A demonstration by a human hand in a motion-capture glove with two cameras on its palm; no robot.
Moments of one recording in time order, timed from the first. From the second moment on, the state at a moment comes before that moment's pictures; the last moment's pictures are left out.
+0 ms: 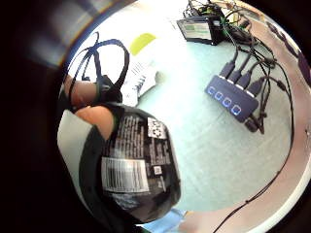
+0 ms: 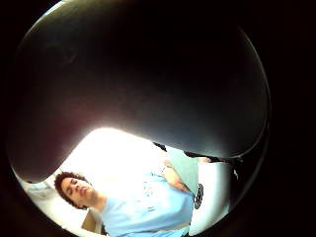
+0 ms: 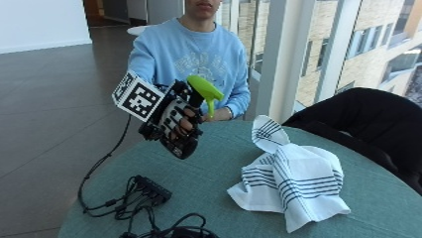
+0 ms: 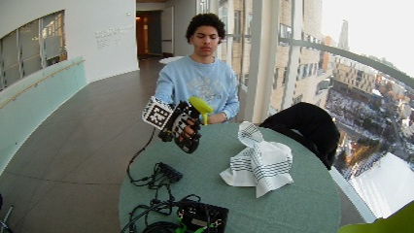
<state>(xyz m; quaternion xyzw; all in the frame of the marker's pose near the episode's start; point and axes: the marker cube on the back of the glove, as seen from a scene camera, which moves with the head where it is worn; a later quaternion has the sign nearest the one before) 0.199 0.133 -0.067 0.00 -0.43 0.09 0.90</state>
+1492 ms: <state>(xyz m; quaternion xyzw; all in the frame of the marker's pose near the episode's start) 0.117 0.047 -0.047 -0.25 -0.30 0.07 0.92</state>
